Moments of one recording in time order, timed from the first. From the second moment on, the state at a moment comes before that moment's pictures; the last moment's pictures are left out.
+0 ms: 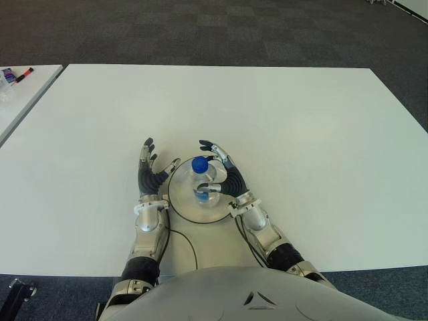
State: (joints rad) left arm 0.11 -0.03 0.07 0.52 0.09 -0.59 0.23; right arm -0.07 0.02 0.38 0.60 -0.36 -0.84 -0.18
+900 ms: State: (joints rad) left arm 0.10 -0.04 0.07 0.52 0.08 -0.58 0.23; right arm -0.04 0.00 0.35 0.52 -0.33 -0.80 -0.11
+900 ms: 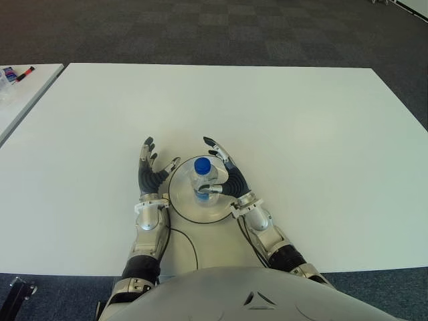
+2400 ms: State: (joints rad) left arm 0.06 -0.04 0.10 0.56 0.04 -0.59 0.20; right arm 0.15 0.01 0.26 -0.04 -0.31 -0.62 -0.13
